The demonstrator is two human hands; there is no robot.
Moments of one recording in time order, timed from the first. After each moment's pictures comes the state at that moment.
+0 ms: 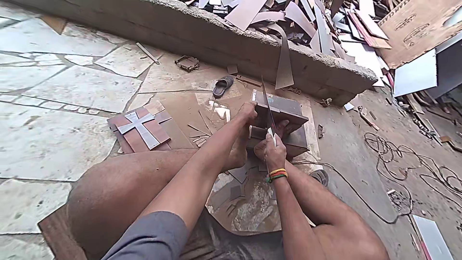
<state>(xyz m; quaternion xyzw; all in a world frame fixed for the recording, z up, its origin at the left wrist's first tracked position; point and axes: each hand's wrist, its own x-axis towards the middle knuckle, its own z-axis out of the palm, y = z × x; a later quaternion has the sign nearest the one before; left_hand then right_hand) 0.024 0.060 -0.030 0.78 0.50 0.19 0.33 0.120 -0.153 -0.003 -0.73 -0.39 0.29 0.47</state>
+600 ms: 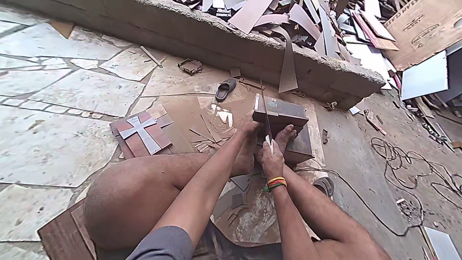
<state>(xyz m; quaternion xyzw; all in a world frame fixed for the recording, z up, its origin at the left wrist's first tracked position) 0.023 0.040 -0.062 0.62 0.46 0.37 0.52 0.113 -0.142 -0.011 -0.77 -0.45 0.26 0.38</state>
